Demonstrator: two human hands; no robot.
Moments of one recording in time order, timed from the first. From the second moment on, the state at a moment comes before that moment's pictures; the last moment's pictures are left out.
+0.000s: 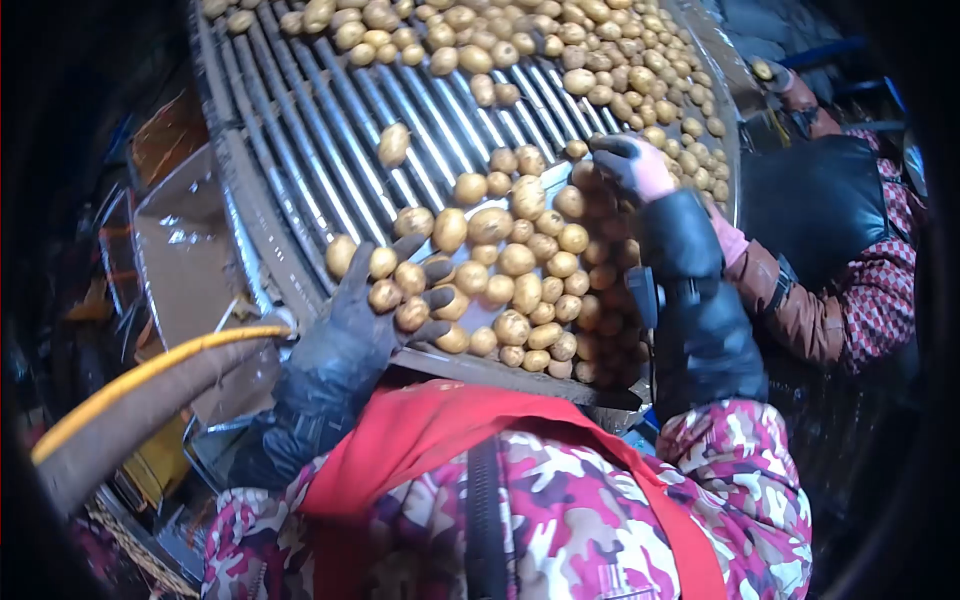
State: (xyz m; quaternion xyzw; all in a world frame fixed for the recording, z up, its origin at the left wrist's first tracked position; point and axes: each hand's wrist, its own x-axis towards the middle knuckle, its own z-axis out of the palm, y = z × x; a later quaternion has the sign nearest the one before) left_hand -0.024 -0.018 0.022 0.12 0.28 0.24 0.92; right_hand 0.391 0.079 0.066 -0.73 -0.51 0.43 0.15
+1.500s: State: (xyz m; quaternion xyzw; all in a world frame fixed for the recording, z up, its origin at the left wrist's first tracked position) left_hand -0.223 -0.338 -0.132 0.31 0.92 0.23 0.04; right_hand -0.072 -0.087 -0.005 -0.03 -1.00 0.01 0.09
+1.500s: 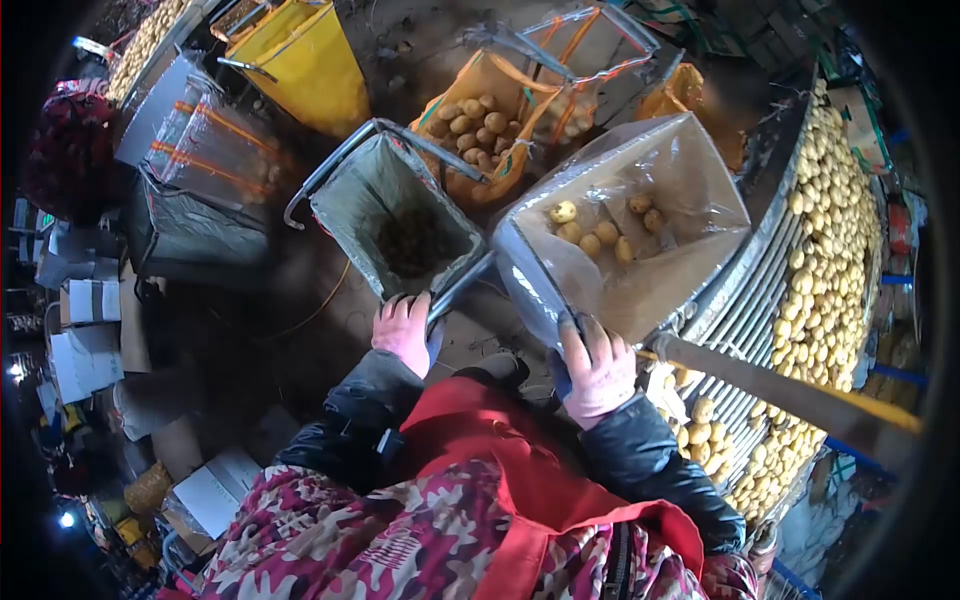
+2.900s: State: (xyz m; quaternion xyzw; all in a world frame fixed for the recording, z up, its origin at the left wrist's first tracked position) left_hand -0.228 -0.231 0.058 0.58 0.77 0.02 0.25; right_hand 0.185 -0.098 0.019 -0.34 -0.93 0.13 0.08
